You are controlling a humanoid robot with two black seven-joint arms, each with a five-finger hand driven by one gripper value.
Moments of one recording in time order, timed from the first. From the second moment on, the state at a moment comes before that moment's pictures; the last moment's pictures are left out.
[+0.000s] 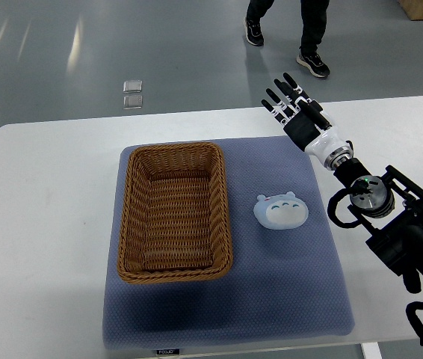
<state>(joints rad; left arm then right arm) -0.02 0.00 -0.15 -0.22 0.07 -0.06 0.02 0.62 -0.06 1.07 0.73 -0.06 0.35 0.13</state>
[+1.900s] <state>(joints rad) -0.02 0.00 -0.15 -0.23 0.07 -0.06 0.02 1.18 -0.69 0.00 1.38 -0.83 0.26 -0.10</state>
